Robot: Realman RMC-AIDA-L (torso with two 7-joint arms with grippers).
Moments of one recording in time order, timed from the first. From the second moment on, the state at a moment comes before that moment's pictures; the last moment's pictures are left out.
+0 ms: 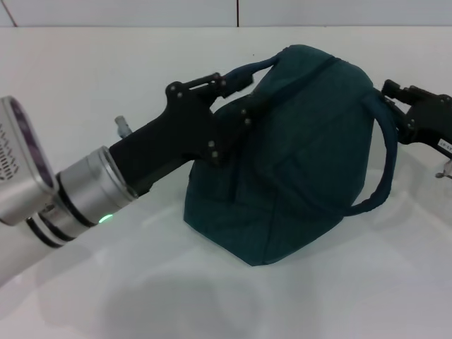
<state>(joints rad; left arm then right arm) -0.60 -2.09 2.67 0.04 -0.50 1.67 -0.39 0.41 2.01 -1.44 -0.37 -0.71 -1.13 0.86</state>
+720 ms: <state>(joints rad) -0.53 -2.06 2.68 -0.04 -0.38 1.97 -0.45 0.38 1.90 -1.35 -0.42 -0.98 -1.88 1.01</state>
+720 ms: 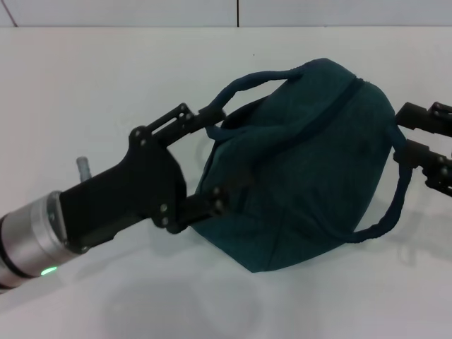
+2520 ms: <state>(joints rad) -0.53 -2.06 2.72 -0.13 -0.32 1.97 -0.44 0.40 1.90 -1.32 -0.53 -1.20 -1.77 1.01</state>
